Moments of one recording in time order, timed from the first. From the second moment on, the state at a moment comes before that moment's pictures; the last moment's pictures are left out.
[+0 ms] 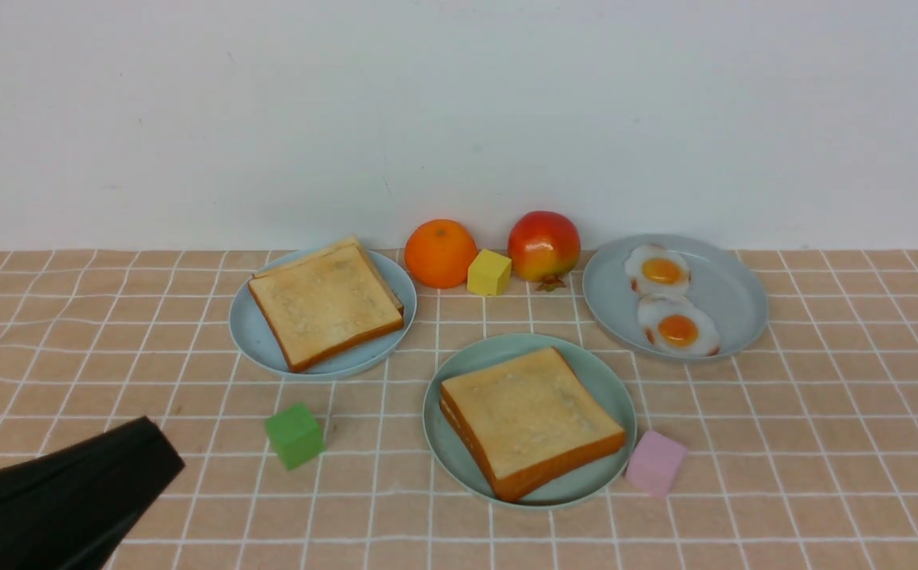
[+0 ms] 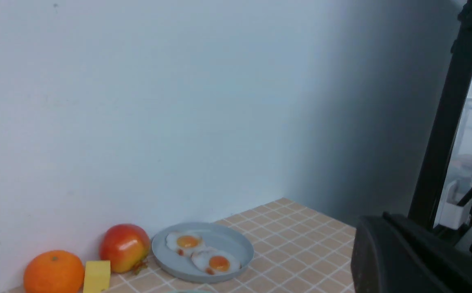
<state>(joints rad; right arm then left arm) 0.20 0.26 -0.65 -0.04 0.61 0.30 -0.83 0.37 -0.24 -0.12 -0.28 0.00</state>
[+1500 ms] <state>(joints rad) 0.04 -0.01 0.02 -0.05 0.37 0.14 -0.83 0.37 -0.24 -0.12 -0.18 0.00</state>
